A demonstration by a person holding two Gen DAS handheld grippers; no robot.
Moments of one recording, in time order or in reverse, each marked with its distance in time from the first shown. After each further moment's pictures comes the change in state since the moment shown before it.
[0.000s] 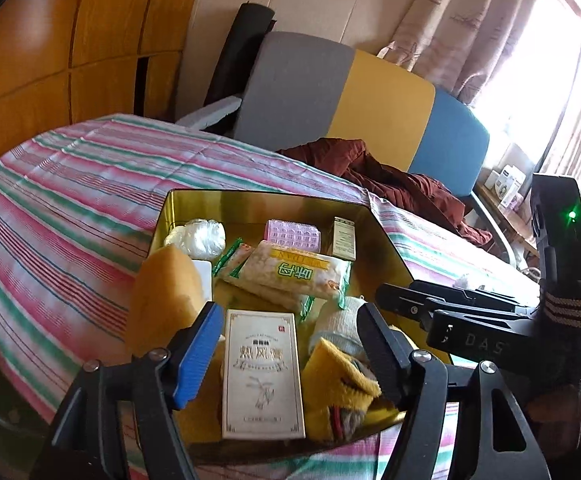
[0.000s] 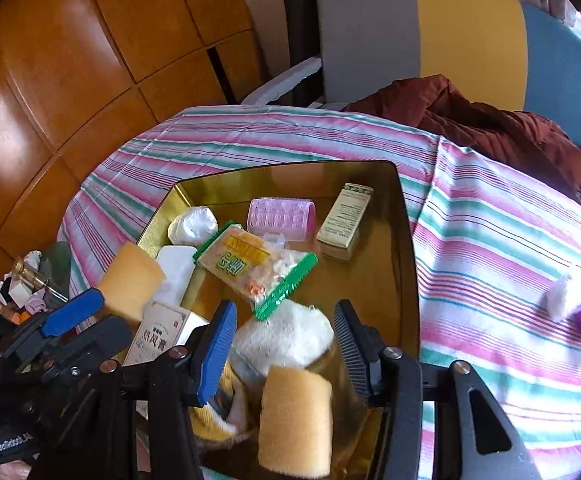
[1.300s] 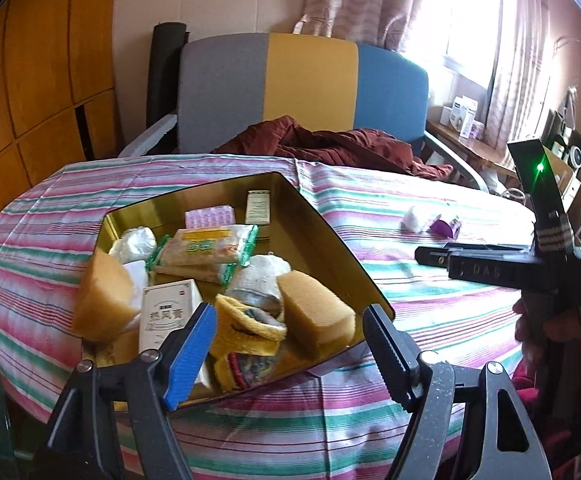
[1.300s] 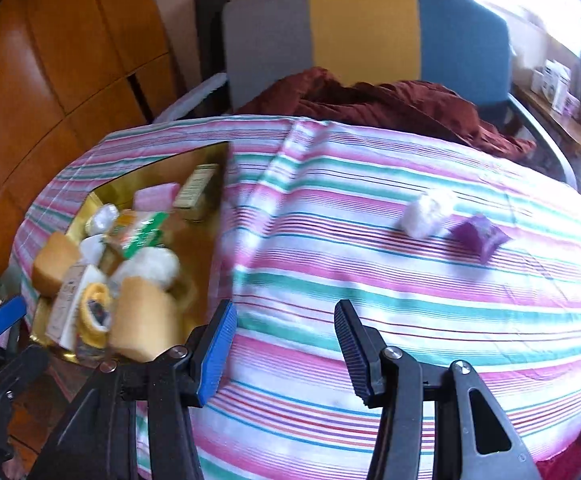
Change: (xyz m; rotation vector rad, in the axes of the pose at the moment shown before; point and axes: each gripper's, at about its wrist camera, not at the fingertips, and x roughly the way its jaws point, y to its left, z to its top) left arm -0.016 -0.092 -0.038 0.290 0.039 -0.039; right arm -0.070 -0.110 -0.067 0.185 -0.043 -0.221
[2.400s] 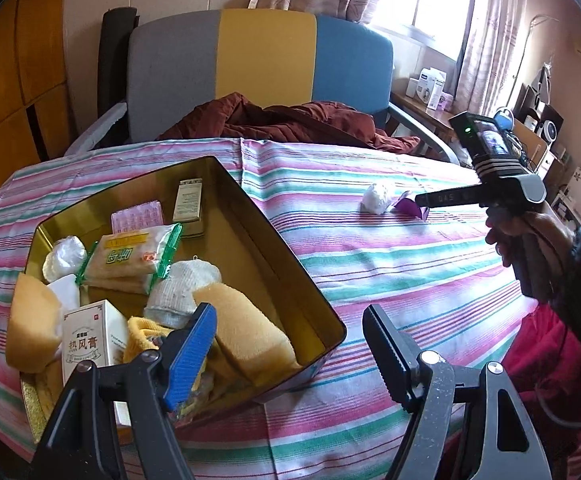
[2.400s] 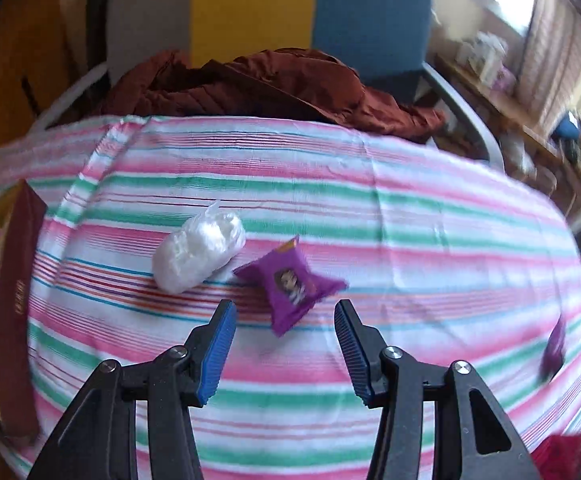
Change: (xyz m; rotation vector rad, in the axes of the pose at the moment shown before) left arm 0.046 -0.035 0.018 0.062 0.089 -0.121; right arm 0.055 -0.145 0.063 -0.022 0.123 -0.307
